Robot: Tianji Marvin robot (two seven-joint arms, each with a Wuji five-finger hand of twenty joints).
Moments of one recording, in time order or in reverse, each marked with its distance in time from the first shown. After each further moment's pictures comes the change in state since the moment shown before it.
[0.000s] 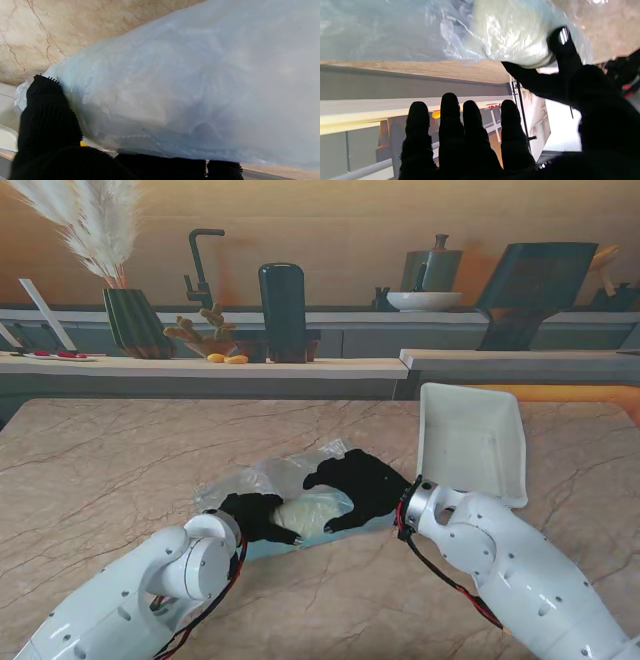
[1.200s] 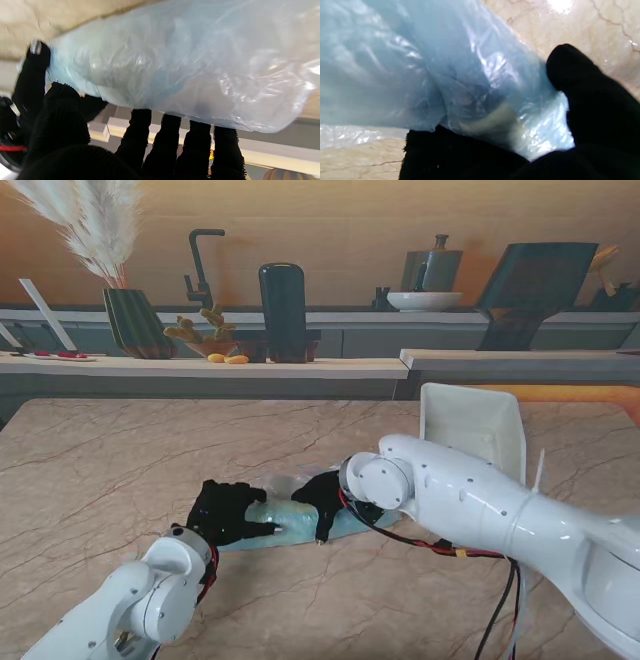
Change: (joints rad) left arm 0.277 -0.031 -0.258 -0.106 0.238 -0.261 0.236; right arm 0.714 -0.111 -0.887 0.375 0.601 0.372 0.464; left_hand 0.009 0.087 0.042 0.005 0.135 -0.076 -0.079 -0.103 -0.136 0.015 -0.047 -0.015 -0.108 0.034 -0.097 -0.022 -0.065 0.022 -0.089 -0.021; right_hand 0.132 -0.218 0.176 0.066 -0.088 0.388 0.097 0.006 0.191 0.070 0.258 0.148 0.177 0.043 0.514 0.258 0.232 -0.092 0.712 0.063
